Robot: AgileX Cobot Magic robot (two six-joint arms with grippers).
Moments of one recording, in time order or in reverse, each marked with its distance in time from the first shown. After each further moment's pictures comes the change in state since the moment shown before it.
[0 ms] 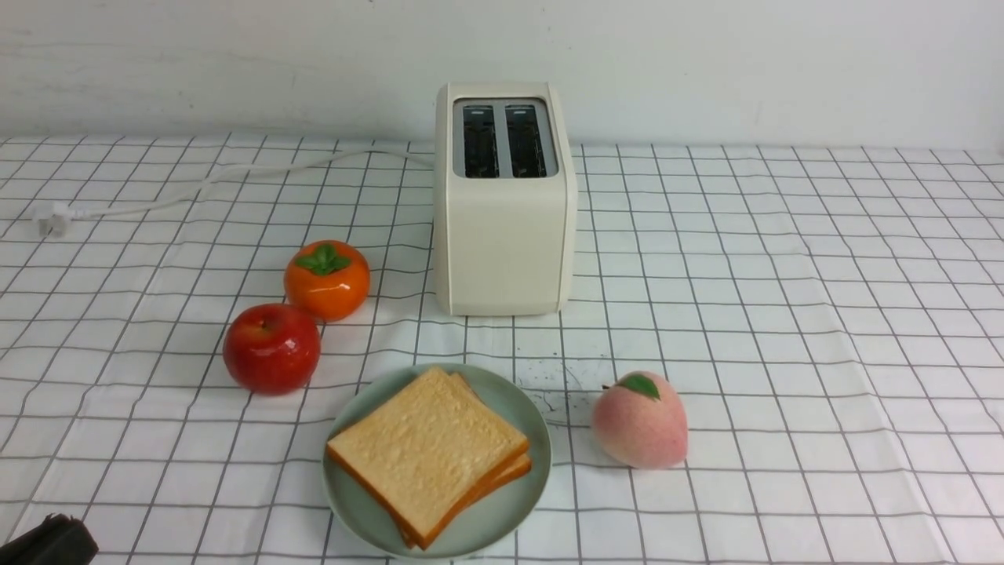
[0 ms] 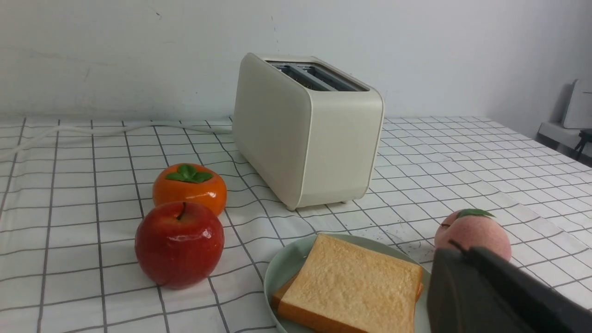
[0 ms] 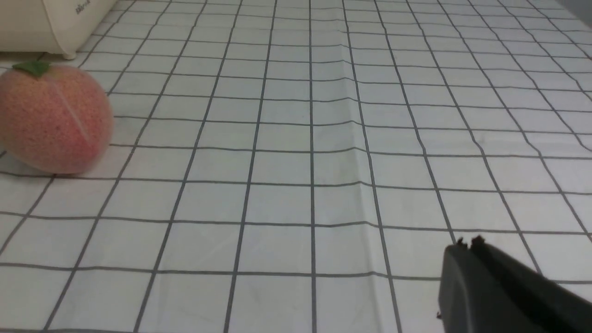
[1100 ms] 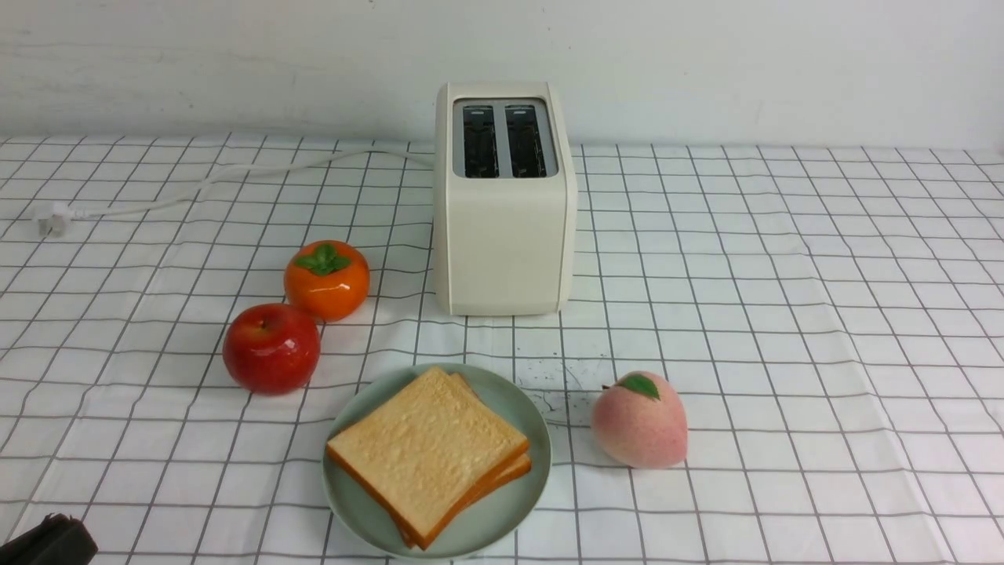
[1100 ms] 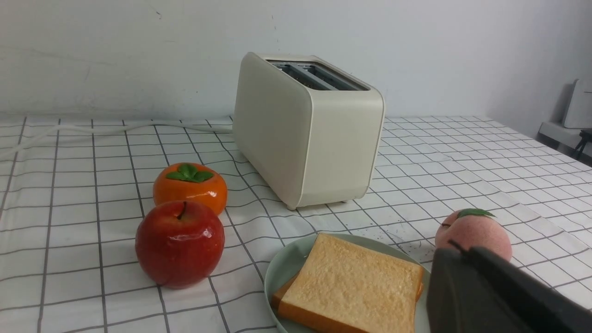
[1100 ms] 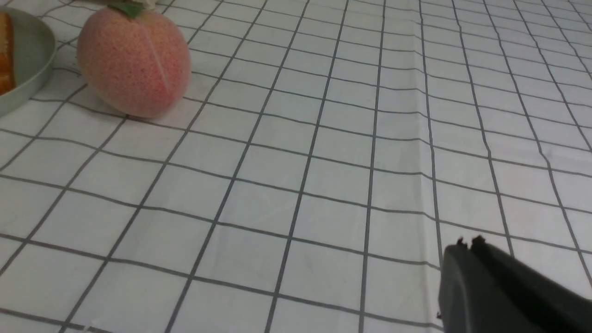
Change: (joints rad) right arm 0.000 0.000 -0.005 0.317 0.039 -0.419; left arm 0.000 0.000 0.000 0.000 0.000 0.000
